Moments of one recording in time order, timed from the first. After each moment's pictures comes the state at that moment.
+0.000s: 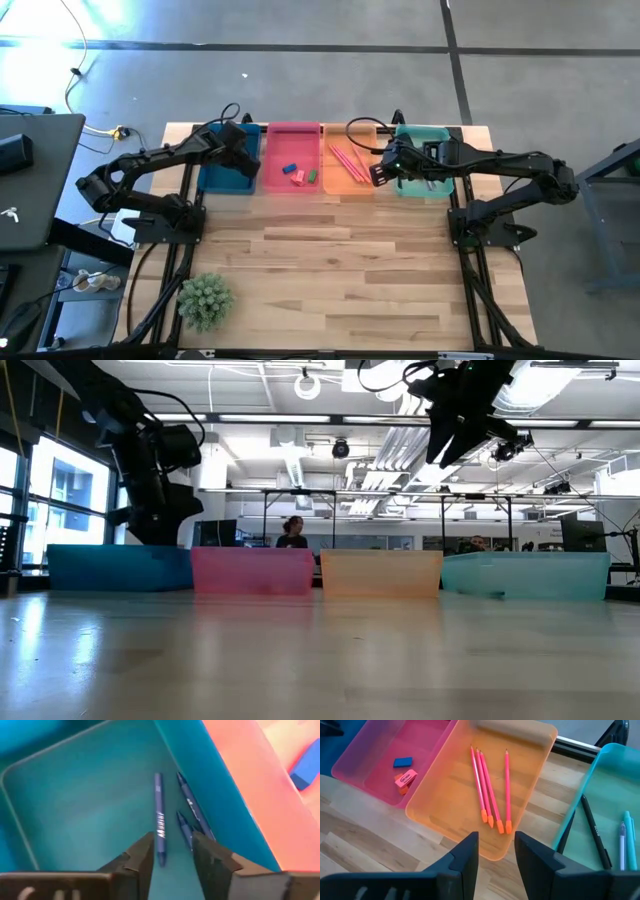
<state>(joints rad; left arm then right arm) 0.95 1.27 0.64 -0.50 -0.11 -0.23 -0.18 1.27 1.16 -0.91 0.40 0.85</state>
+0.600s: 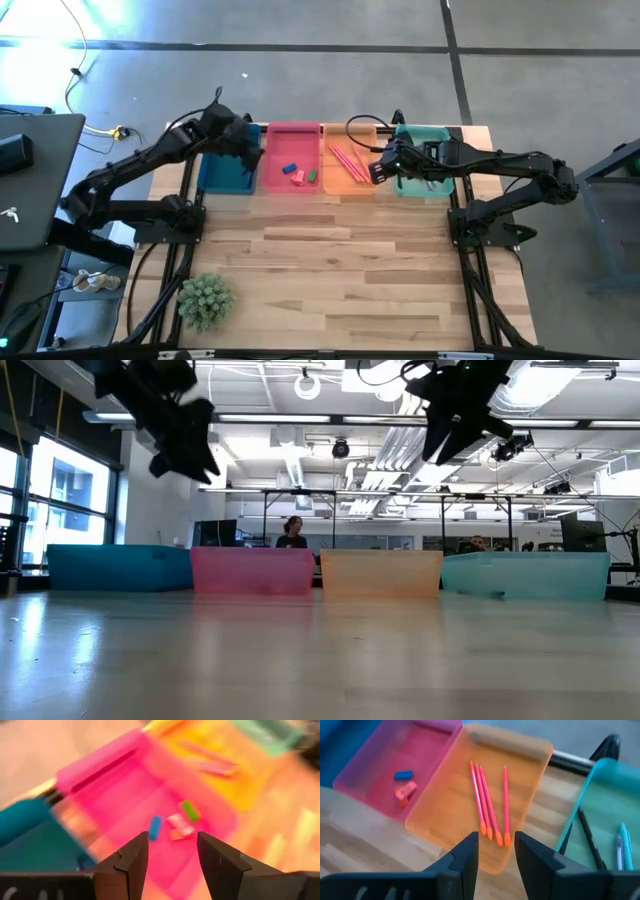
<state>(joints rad) 0.87 1.06 0.84 -0.55 0.20 -0.16 -0.18 1.27 1.16 -0.88 0.44 0.83</state>
